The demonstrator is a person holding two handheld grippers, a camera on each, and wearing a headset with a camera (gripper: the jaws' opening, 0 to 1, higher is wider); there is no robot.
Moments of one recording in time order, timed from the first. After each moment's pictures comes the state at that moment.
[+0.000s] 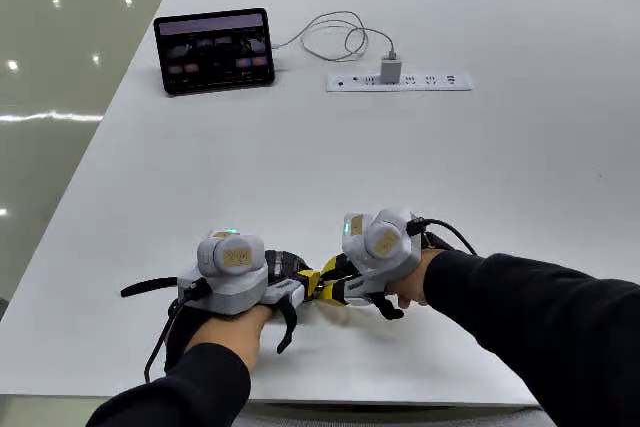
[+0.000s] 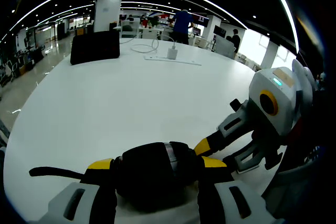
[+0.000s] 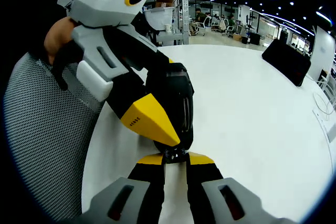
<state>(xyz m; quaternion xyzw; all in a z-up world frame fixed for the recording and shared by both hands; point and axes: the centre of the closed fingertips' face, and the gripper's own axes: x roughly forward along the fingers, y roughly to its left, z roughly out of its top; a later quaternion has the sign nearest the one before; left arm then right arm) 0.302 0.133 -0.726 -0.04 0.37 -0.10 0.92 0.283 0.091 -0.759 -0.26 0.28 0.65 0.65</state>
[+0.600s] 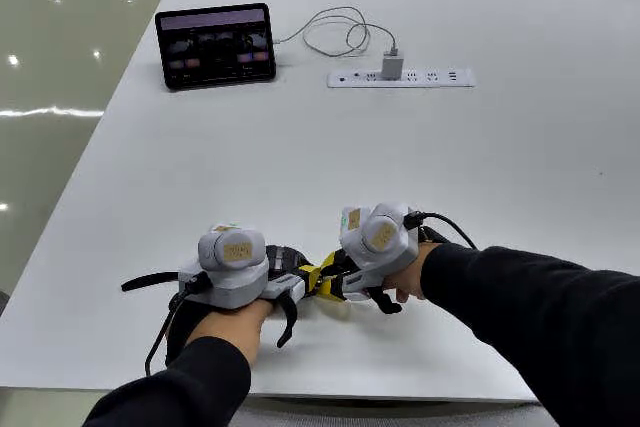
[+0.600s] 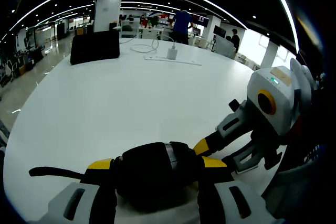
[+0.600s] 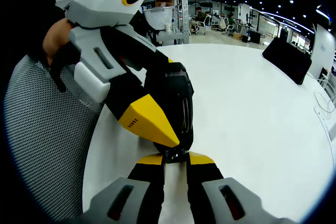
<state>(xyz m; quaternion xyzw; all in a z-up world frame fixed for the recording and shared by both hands) 0.302 0.133 -0.725 -0.04 0.37 -0.10 0.92 0.282 0.090 -0.760 -0.25 0.29 0.65 0.65</state>
